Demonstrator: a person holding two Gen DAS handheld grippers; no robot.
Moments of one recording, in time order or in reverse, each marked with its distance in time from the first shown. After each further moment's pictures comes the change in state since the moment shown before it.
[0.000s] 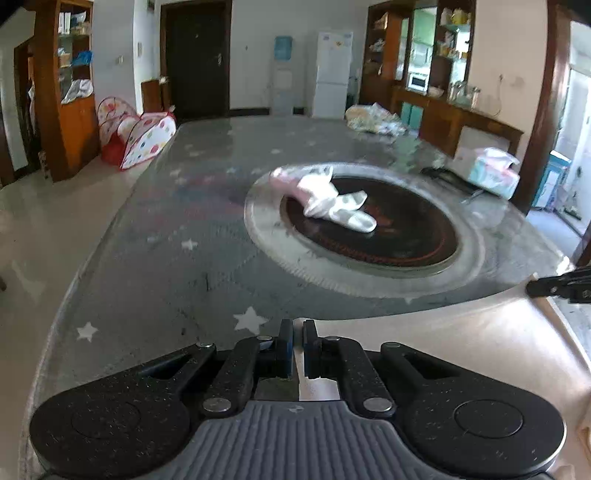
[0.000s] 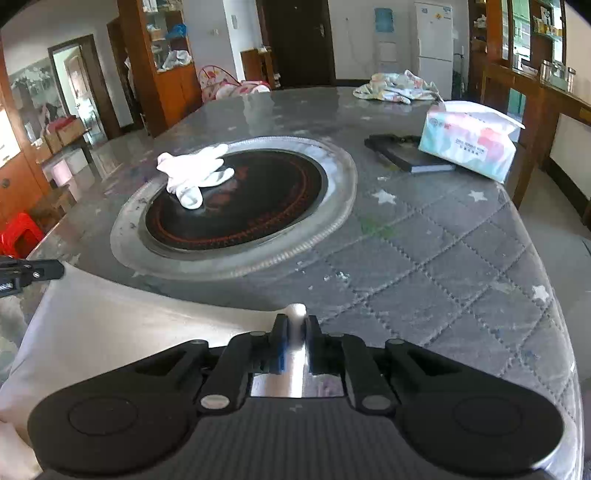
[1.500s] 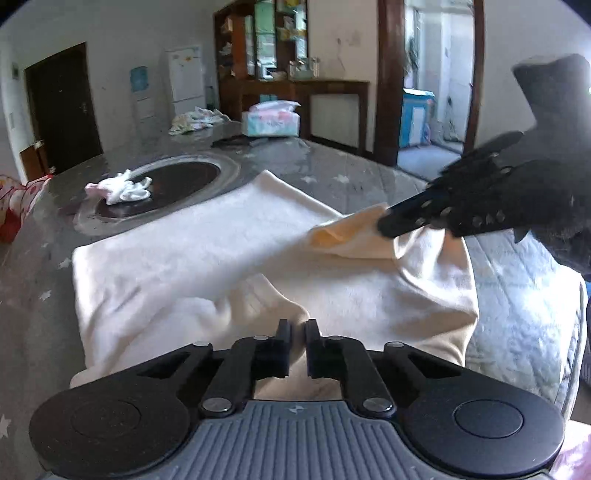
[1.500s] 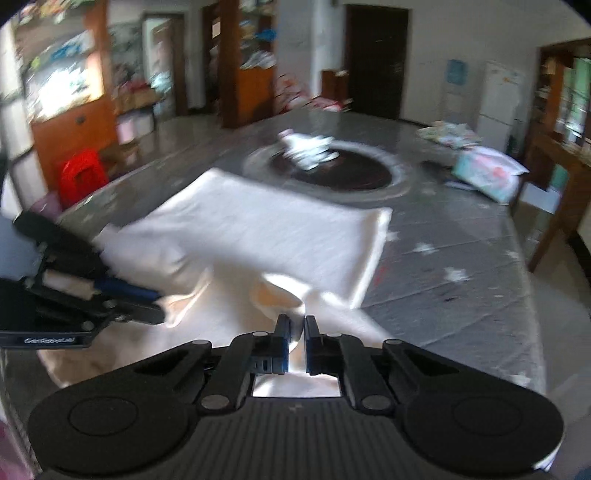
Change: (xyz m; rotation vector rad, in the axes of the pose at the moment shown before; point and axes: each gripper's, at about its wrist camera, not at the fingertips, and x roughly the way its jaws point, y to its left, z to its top) left arm -0.139 -0.149 -0.128 0.319 -0.056 -0.304; right arm -0.165 0.048 -0.128 -0.246 -0.088 0.068
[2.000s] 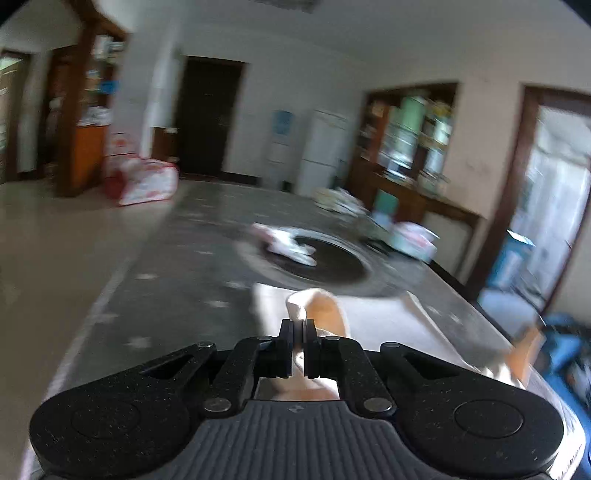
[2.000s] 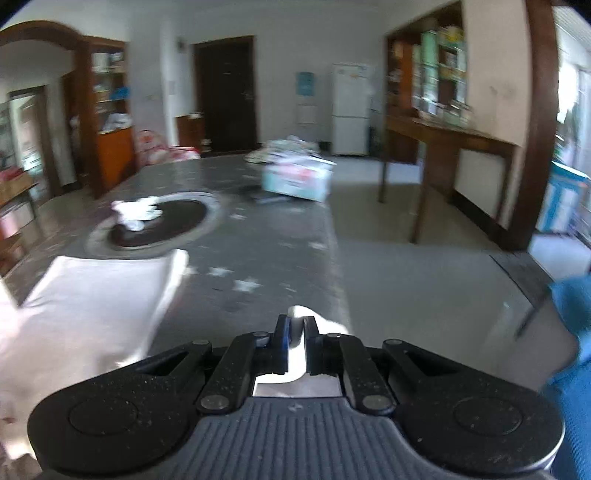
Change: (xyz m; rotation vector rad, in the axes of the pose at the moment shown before) left arm -0.124 0.118 -0.023 -0.451 -0.269 0.262; right arm -0.067 -0.117 -0.033 0.328 -0.110 -0.350
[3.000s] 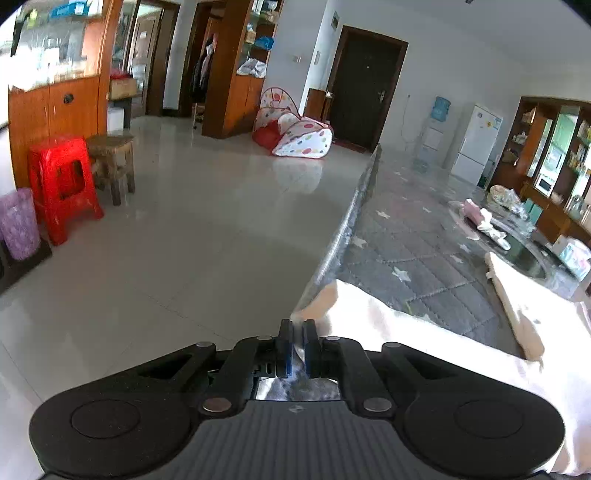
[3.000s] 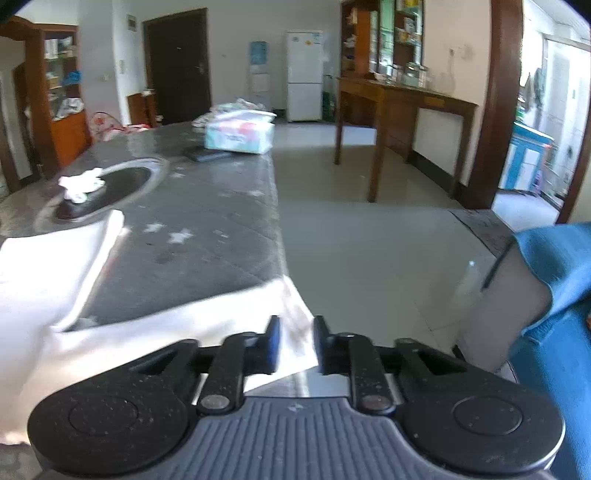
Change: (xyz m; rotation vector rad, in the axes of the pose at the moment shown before) left arm -0.022 0.143 -0.051 -0.205 0.101 0.432; right arm 0.014 -0.018 -0.028 0.048 0.094 -0.089
